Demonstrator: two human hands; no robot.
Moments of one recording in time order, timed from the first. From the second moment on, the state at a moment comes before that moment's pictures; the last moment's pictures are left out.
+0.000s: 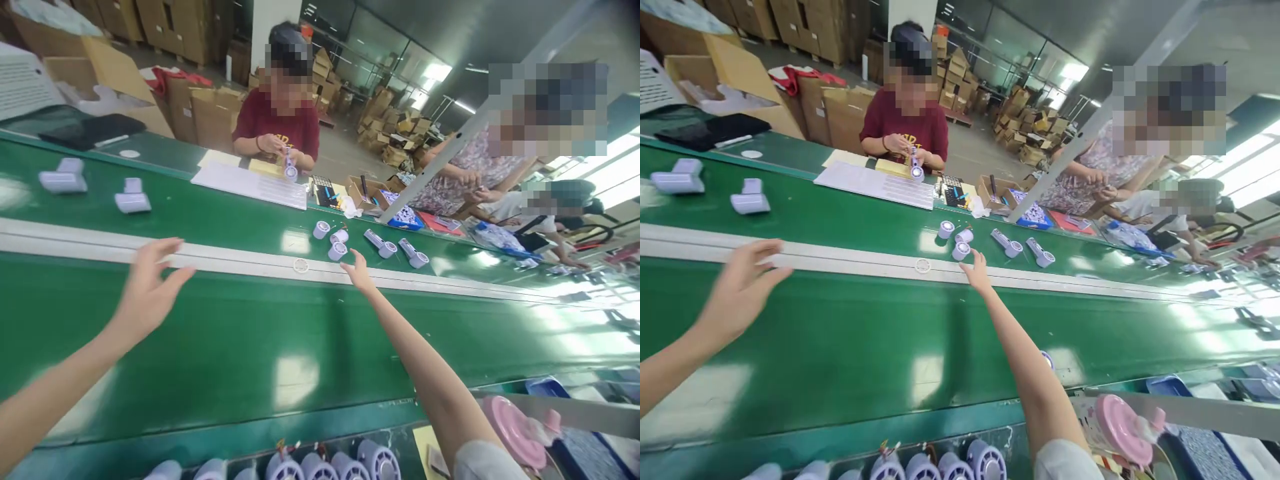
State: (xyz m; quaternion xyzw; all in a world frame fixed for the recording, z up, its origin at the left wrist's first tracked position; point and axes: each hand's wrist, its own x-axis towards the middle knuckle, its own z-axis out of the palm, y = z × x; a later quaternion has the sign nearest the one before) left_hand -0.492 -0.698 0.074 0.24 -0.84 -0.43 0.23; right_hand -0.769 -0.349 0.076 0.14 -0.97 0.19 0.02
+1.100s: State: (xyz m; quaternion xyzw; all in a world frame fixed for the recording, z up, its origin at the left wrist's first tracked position) left_hand -0.856 -0.539 0.043 -0.04 -0.98 -0.21 0.02; right_hand -0.903 -0.381 0.035 0.28 -0.93 0.23 0.04
